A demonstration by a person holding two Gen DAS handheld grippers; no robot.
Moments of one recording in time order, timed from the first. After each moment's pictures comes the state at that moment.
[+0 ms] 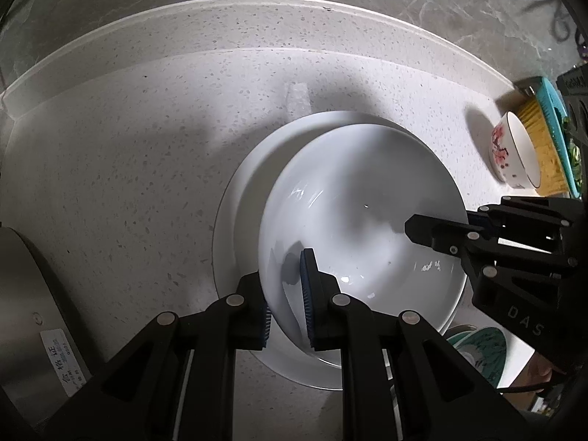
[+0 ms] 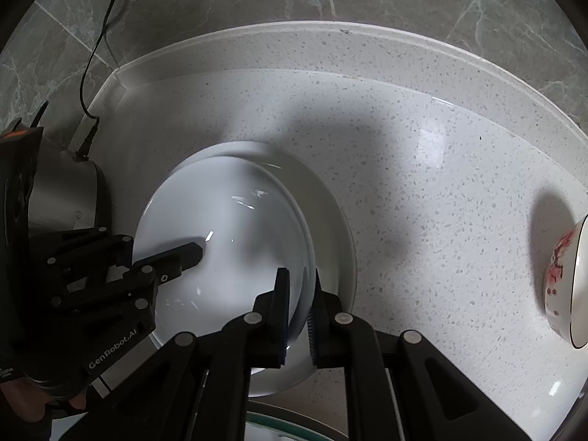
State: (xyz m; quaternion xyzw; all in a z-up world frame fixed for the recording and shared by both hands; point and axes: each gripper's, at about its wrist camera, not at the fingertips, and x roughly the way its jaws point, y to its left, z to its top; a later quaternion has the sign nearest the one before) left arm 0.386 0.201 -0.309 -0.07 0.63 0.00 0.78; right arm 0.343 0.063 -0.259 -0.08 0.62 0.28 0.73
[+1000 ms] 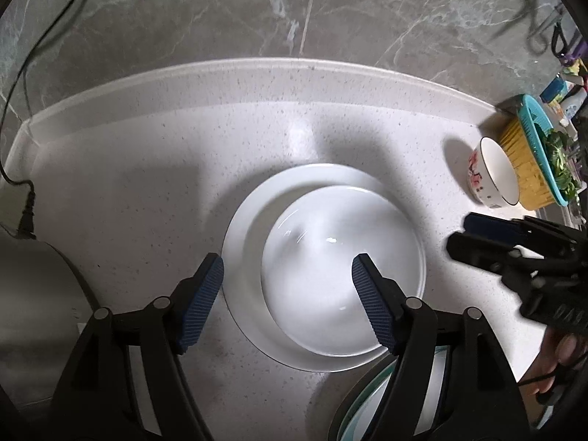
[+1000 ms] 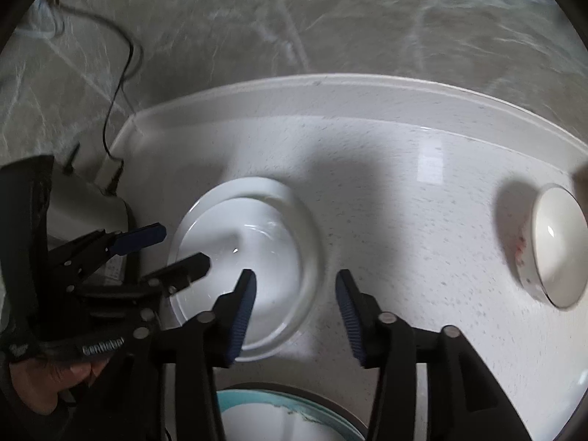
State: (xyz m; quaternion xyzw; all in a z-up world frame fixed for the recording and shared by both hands) left arm 0.371 0.186 -0.247 -0.05 0.57 0.00 0.82; right arm 0.329 -0.006 -0.204 0.02 0.57 0.27 0.78
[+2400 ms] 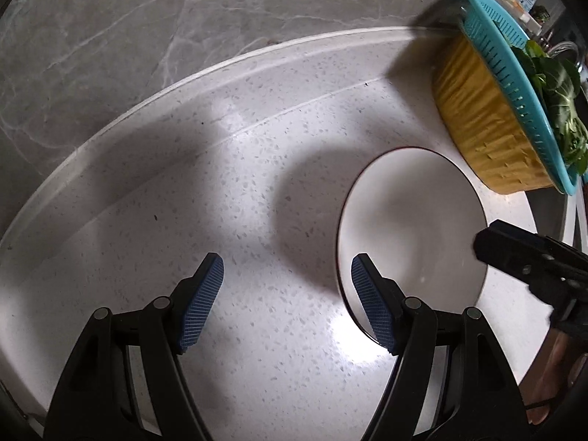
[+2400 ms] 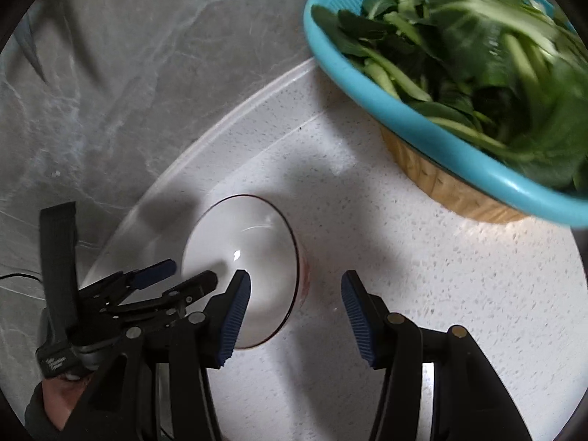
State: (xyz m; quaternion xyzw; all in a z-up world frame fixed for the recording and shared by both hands) left arm 0.568 -0.077 -0.318 0.07 0.63 -0.16 0.76; right arm 0.391 -0.270 -0.236 0.23 0.56 0.03 0.80
